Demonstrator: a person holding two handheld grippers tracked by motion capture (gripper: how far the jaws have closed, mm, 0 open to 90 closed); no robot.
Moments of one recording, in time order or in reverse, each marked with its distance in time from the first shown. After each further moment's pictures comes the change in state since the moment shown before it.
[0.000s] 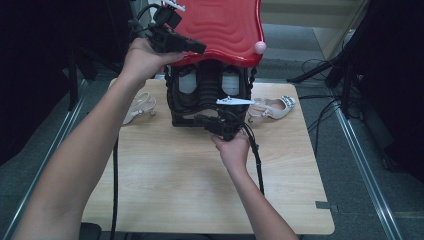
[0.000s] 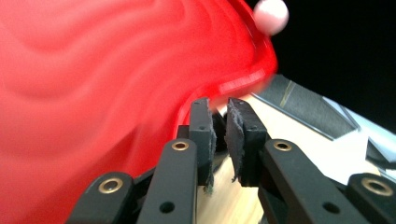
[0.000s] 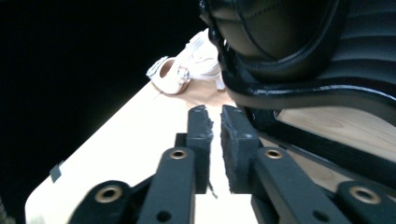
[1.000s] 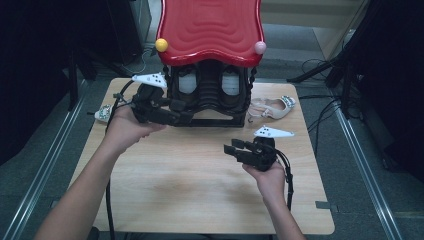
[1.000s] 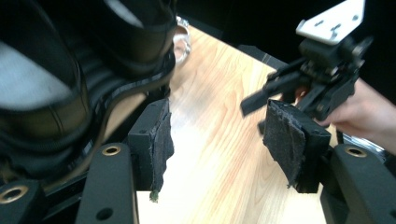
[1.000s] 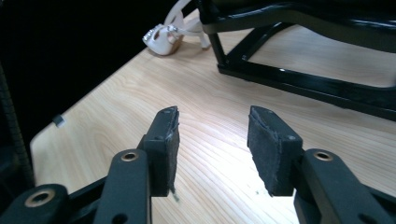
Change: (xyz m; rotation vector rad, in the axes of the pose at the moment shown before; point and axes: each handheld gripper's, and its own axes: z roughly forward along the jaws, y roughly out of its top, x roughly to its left) left arm -0.047 -0.146 0.001 0.018 -0.088 -0.020; right arm -0.030 -0.072 -0.088 -0.002 -0.017 -0.041
